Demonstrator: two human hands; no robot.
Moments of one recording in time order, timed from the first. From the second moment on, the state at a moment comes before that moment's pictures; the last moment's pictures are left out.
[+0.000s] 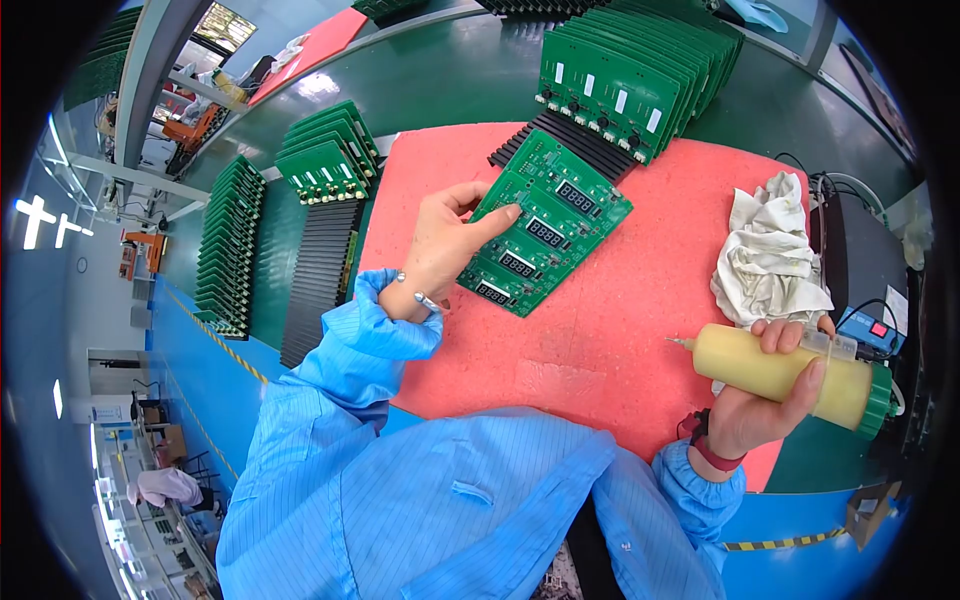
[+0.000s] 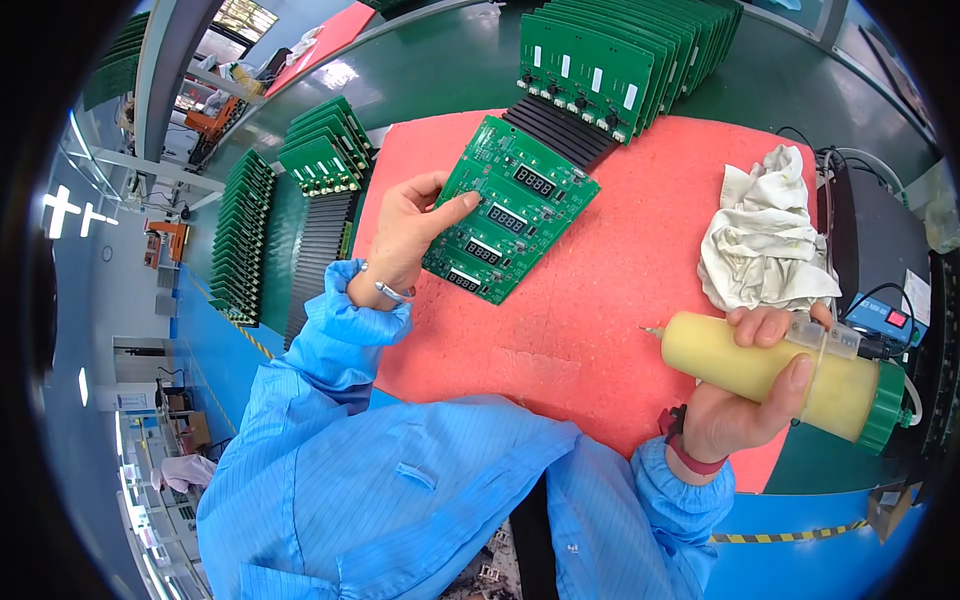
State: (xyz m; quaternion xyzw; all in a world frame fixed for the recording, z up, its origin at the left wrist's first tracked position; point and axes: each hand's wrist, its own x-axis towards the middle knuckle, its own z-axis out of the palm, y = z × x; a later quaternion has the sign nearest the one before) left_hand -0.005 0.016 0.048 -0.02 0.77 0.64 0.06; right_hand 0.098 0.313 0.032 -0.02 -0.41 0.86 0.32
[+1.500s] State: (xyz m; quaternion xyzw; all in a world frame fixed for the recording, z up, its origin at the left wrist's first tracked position) left_hand 0.074 0.032 0.070 0.44 0.84 0.24 -0.21; right_hand 0.099 0.320 0.035 -0.03 -0.41 0.85 0.32
